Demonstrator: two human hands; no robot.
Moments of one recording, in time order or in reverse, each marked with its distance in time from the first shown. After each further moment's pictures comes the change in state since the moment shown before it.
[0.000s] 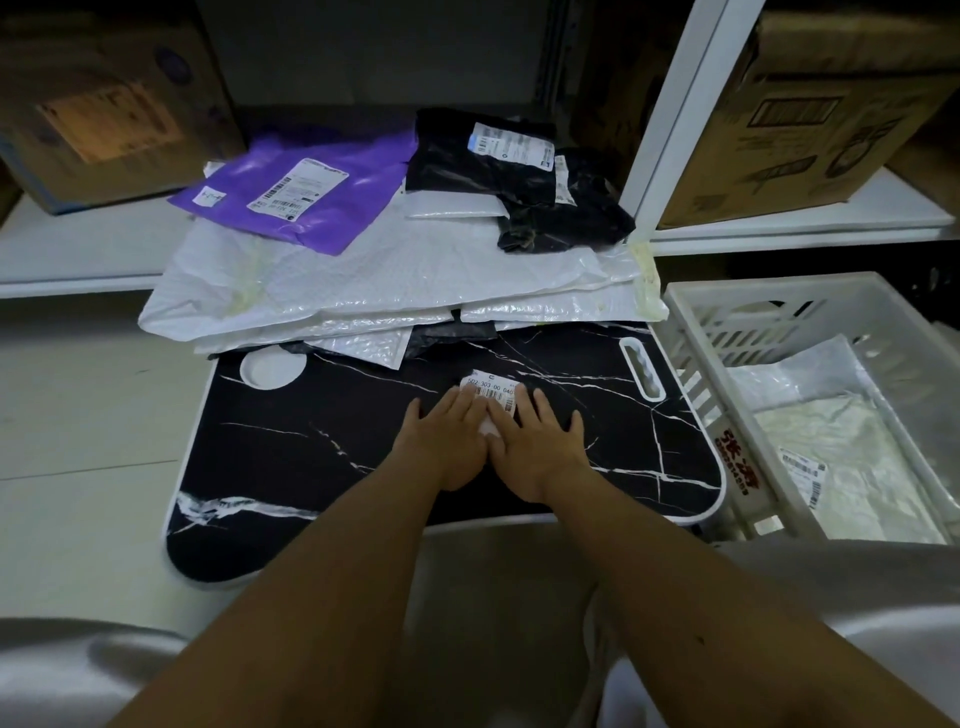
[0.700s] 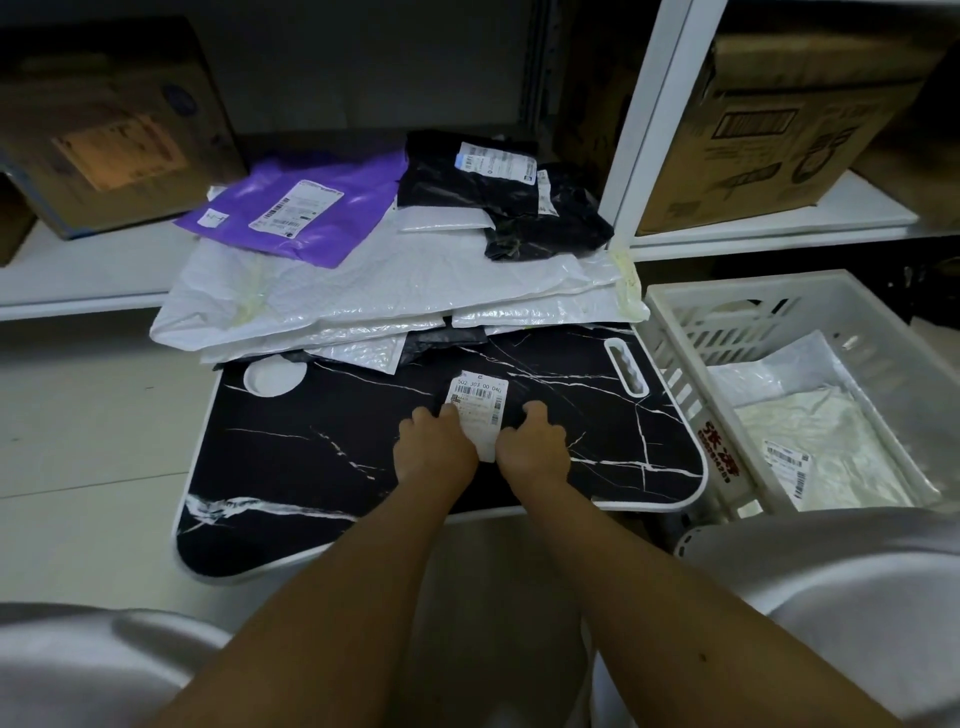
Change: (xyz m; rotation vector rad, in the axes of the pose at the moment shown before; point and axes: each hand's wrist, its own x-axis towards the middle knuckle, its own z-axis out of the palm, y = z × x) left_hand -0.030 0.030 -0.004 -0.322 0.241 -0.389; right_hand -0.026 -0.026 -0.011 0.826 0.243 0.491
